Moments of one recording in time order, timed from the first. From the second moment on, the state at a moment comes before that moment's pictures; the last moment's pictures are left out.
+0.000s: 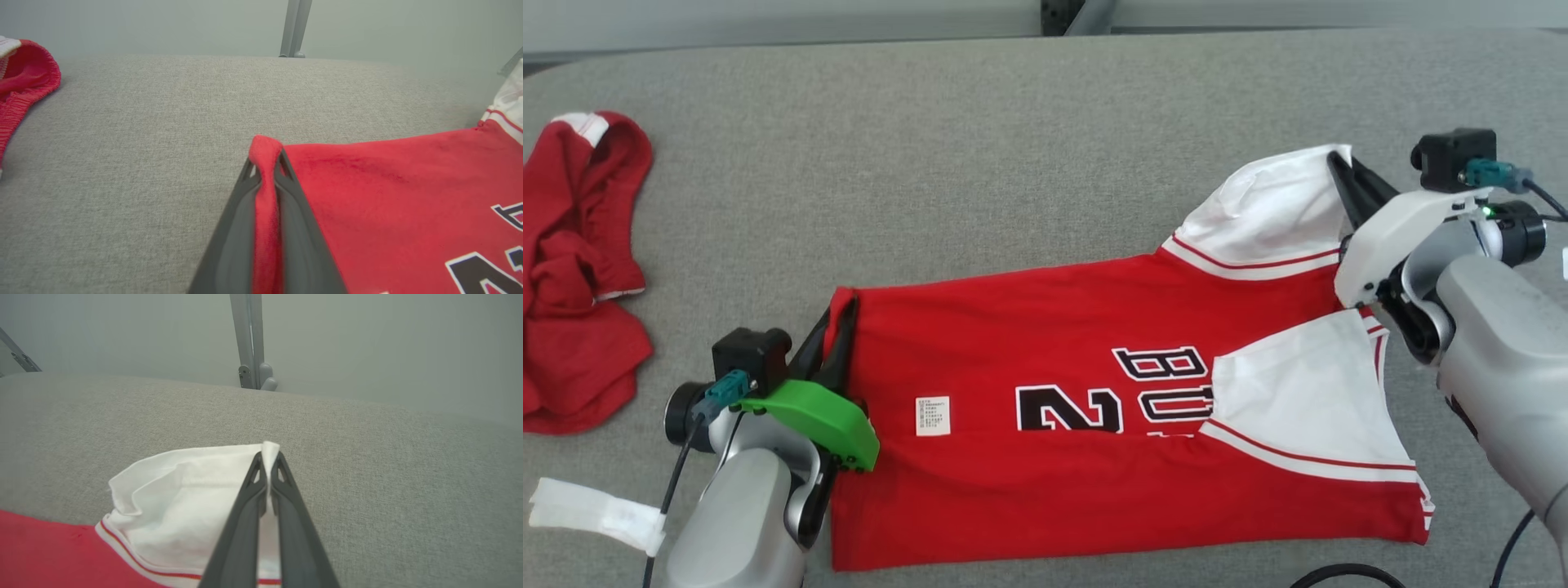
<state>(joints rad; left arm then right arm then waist) -0.47 0.18 -0.34 0.67 -0.42 -0.13 -0.26 -0.90 -0.38 0.71 0.95 0.78 0.13 -0.20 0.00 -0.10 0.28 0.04</state>
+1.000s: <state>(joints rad) -0.07 0.23 -0.26 0.47 -0.39 -0.13 -0.26 -0.27 -0.31 0.48 0.56 0.91 0.13 -0.26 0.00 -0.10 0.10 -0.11</state>
